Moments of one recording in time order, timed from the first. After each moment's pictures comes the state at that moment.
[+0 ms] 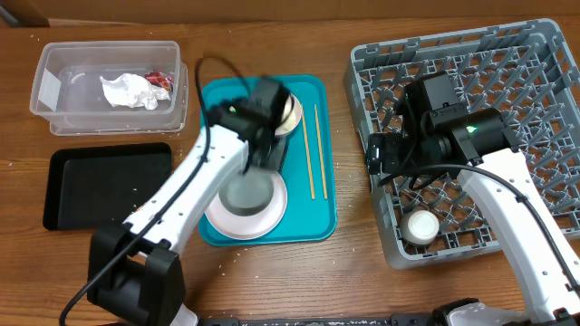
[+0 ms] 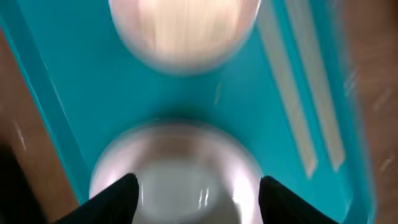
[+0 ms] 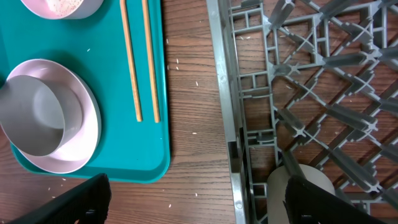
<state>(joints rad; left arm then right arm) -0.45 1.74 1.45 -0.99 -0.09 -0.18 0.30 1.46 1.39 -1.20 -0.14 0.34</state>
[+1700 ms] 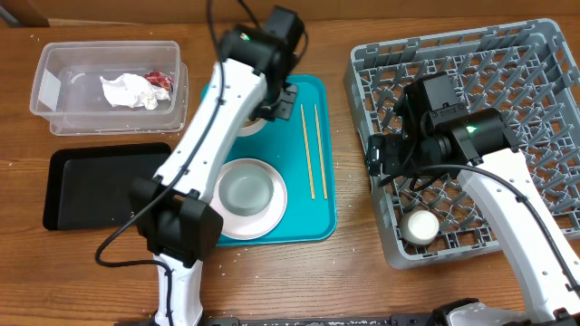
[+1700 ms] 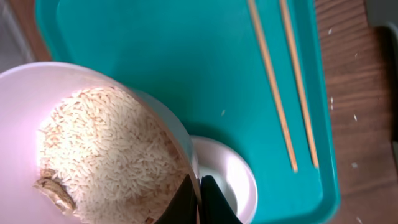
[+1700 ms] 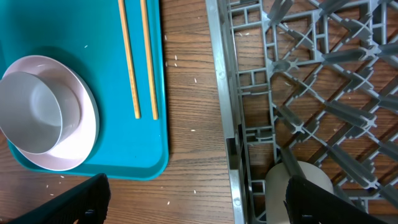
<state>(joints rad) -0.42 2.12 2.21 -1.50 -0.08 -0.18 0.30 1.46 1.39 -1.22 -0.14 0.33</state>
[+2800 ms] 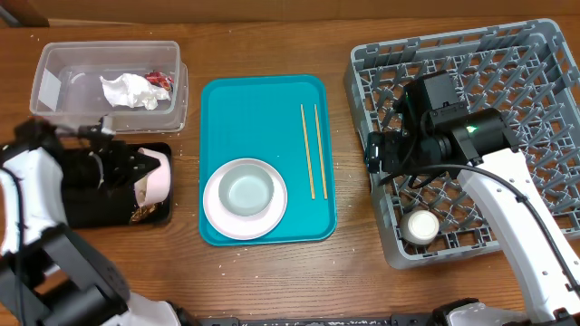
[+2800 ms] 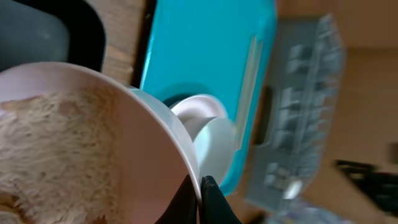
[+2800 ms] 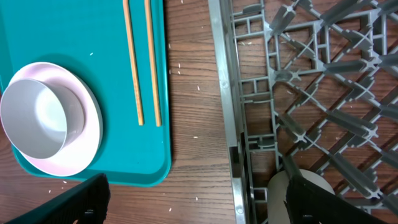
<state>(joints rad) 0.61 1.76 1.28 -1.20 0.93 0.23 0.30 1.46 1.39 -1.19 -0.14 0.33</state>
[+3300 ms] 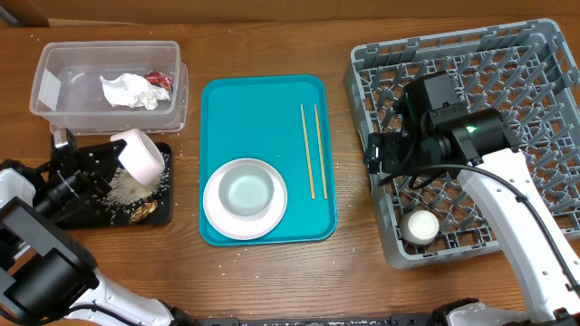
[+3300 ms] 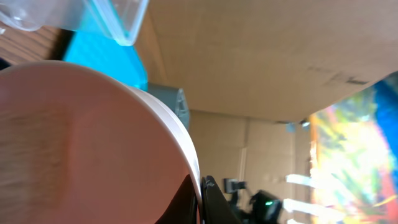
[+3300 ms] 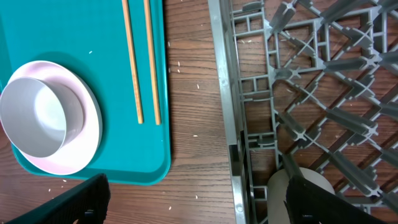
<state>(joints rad) 0.79 1.95 1.28 -1.27 1.50 0.24 0.30 1.46 1.39 -1.20 -0.14 0.33</state>
